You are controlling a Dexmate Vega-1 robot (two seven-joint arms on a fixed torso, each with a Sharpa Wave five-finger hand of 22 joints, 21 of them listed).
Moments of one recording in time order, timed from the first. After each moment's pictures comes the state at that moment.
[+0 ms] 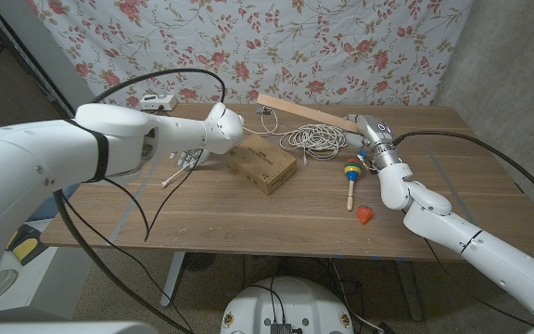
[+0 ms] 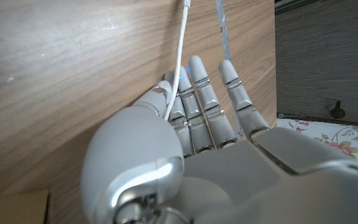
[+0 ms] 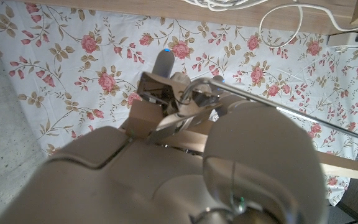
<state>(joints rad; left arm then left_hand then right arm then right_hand) -0.25 0.33 1.91 -0.95 0.54 0.93 -1.01 1.03 0.18 0.56 -0.08 0.19 0.83 0.07 0.32 0.23 0.76 -0.03 0.81 0.42 0.90 -0.10 0.68 0.44 0.49 0.07 0.97 0.28 -0.90 -0.76 -0.56 -1.77 -0.49 -0.22 -0.48 0.88 0.11 0.53 0.14 0.27 0.75 -0.06 0.50 0.70 0.91 -0.16 1.47 1.23 0.95 -0.14 1.53 1.24 0.53 -0.05 1.49 0.27</state>
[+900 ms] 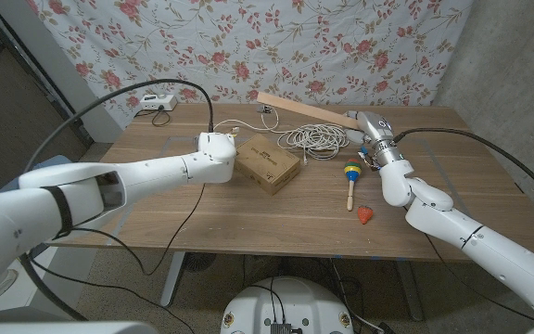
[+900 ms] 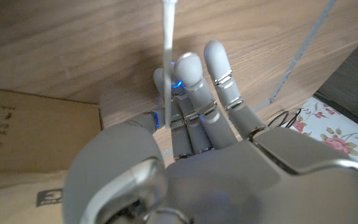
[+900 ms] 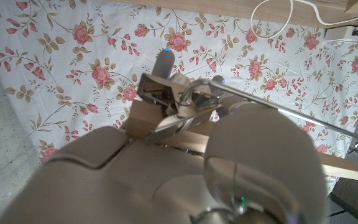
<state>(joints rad) 0.18 0.61 1.31 -1.55 0.56 1.19 -0.54 0.62 0.10 0.69 0.20 0.49 0.85 0.11 0.78 0.88 1.06 -0.06 1.14 0.82 1.38 -0.19 0.98 1.01 0.79 -0.09 1.40 0.41 -0.88 -0.77 -0.56 -1.74 -0.49 -0.15 -0.50 0.86 0.12 0.54 0.14 0.27 0.75 -0.06 0.51 0.69 0.89 -0.15 1.51 1.23 0.94 -0.13 1.55 1.24 0.52 -0.05 1.50 0.25</state>
